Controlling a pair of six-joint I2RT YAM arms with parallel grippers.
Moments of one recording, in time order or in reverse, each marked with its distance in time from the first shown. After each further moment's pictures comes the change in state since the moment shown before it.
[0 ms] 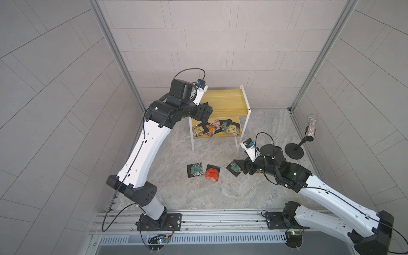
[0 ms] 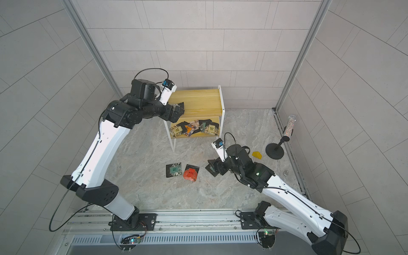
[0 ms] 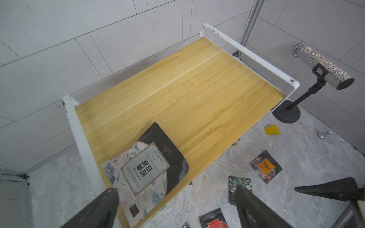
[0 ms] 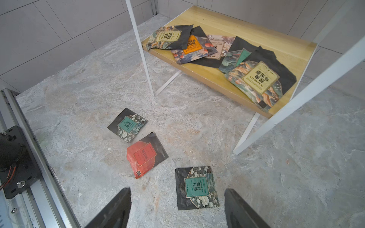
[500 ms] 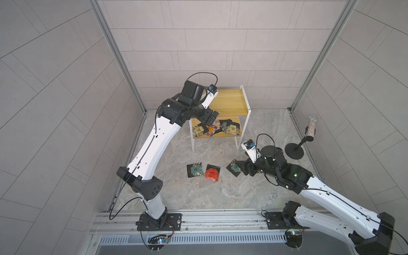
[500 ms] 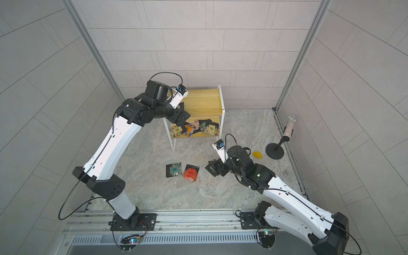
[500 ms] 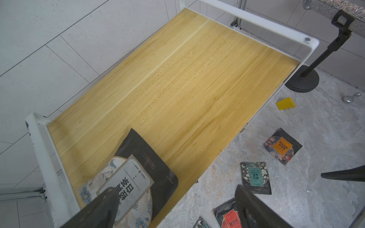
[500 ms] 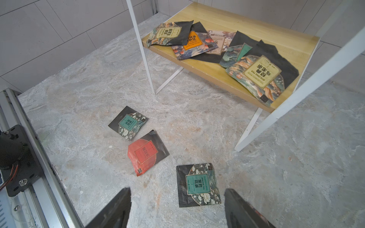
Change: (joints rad) left arm -0.050 0.083 0.028 -0.044 -0.060 0.130; right arm 0.000 -0.019 -0.019 0.002 -0.011 0.005
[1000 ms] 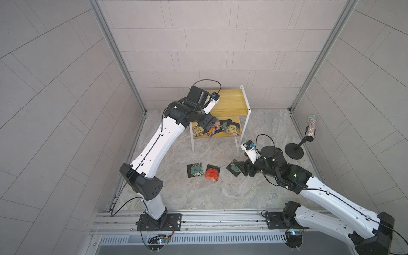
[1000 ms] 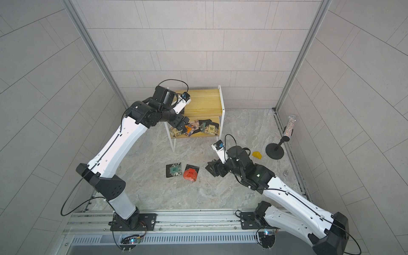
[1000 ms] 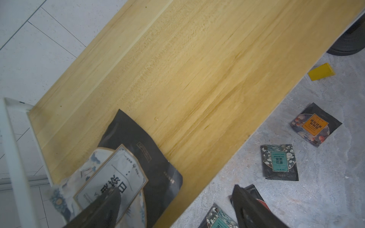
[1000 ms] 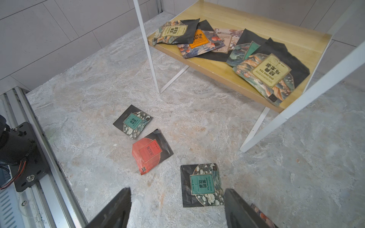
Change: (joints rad) left arm -0.022 0.002 -0.108 0.021 -0.078 0.061; right arm 0.000 0.001 -0.007 0.008 -0.025 0.000
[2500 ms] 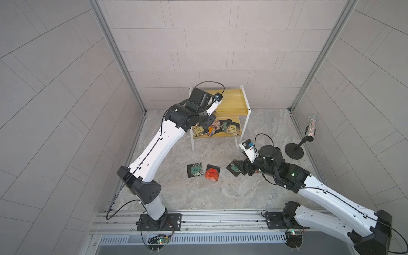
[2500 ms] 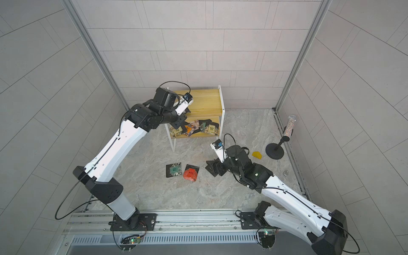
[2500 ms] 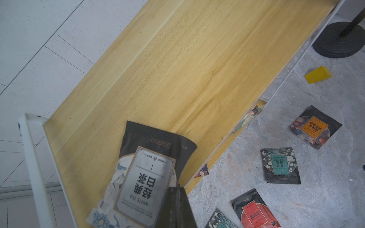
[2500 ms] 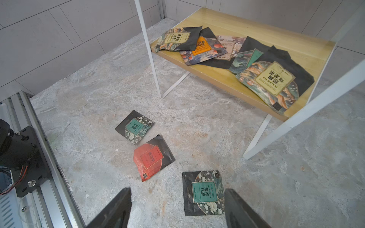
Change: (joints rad) left arm -0.060 -0.044 -0.028 0.039 -0.069 0.016; right arm -0.002 0.022 -0.006 0.053 -0.011 0.001
